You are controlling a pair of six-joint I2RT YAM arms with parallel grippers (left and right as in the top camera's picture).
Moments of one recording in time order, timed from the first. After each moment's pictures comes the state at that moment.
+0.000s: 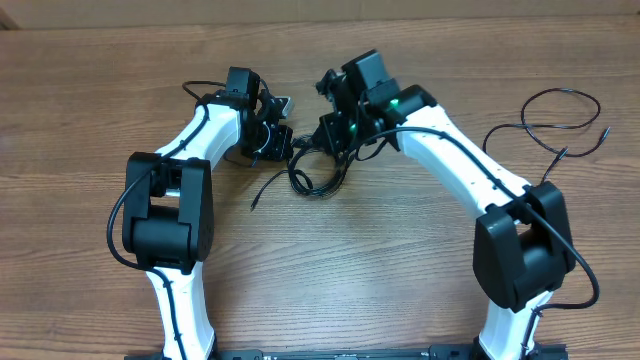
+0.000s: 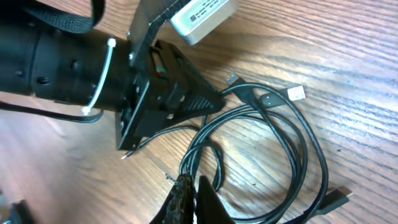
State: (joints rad) left arm -0.16 2.17 1.51 -0.69 0.45 0.04; right arm 0.48 1.99 1.61 -0.69 -0.47 0.17
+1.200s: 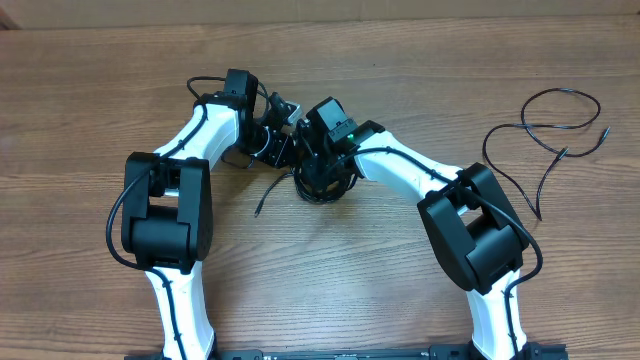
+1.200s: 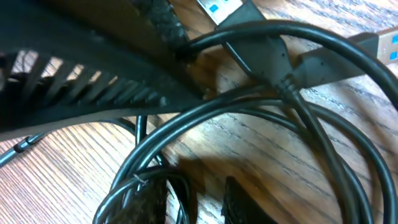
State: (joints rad) left arm -0.16 2.17 1.51 -0.74 0.54 0.32; right arm 0.61 2.16 1.50 -0.55 -0.27 0.06
